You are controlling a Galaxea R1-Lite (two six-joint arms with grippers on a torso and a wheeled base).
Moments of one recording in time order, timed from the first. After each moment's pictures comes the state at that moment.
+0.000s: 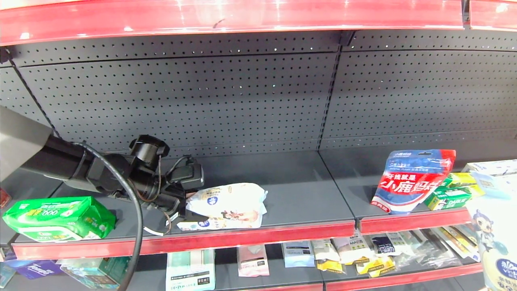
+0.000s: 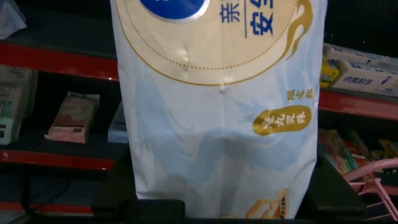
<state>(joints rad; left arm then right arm) -0.21 2.02 -1.05 0.09 -0.60 1.05 0.00 0.00 -0.11 0.17 0.02 -0.23</state>
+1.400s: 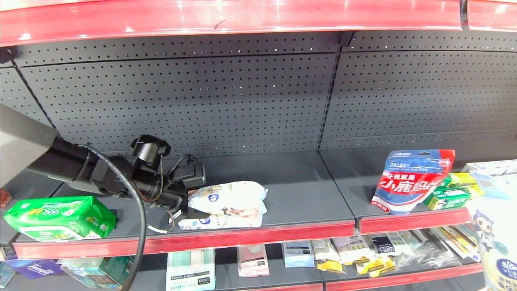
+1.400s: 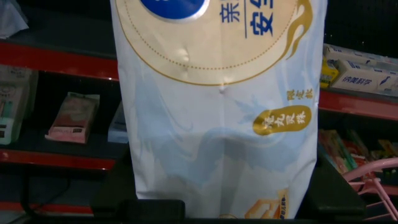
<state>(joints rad) -0.21 2.04 -1.05 0.03 -0.58 1.02 0.00 0.00 -0.11 0.17 0.02 -0.23</state>
